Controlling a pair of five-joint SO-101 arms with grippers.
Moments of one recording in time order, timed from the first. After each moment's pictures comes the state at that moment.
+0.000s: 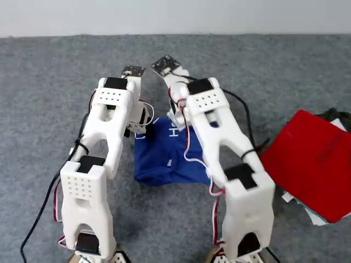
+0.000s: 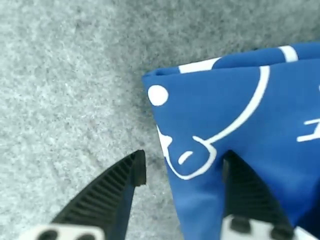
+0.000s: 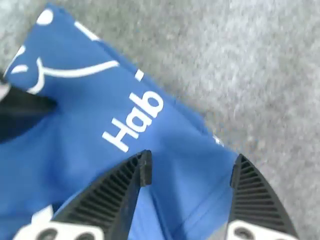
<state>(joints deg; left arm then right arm) 4.7 37.0 -20.6 88.8 5.9 -22.5 28.5 -20.6 74.5 18.4</state>
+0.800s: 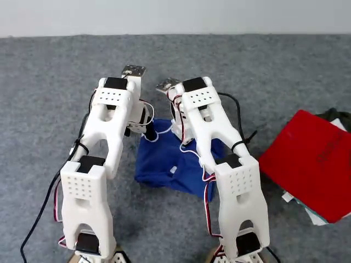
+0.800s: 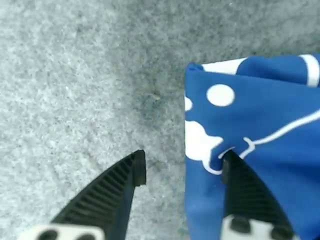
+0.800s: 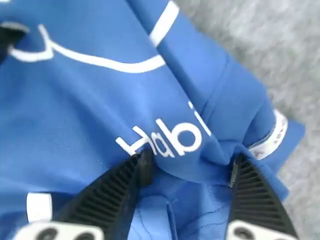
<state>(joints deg) 4.7 37.0 -20.6 88.0 5.9 -21.8 42.5 -32.7 95.3 18.4</state>
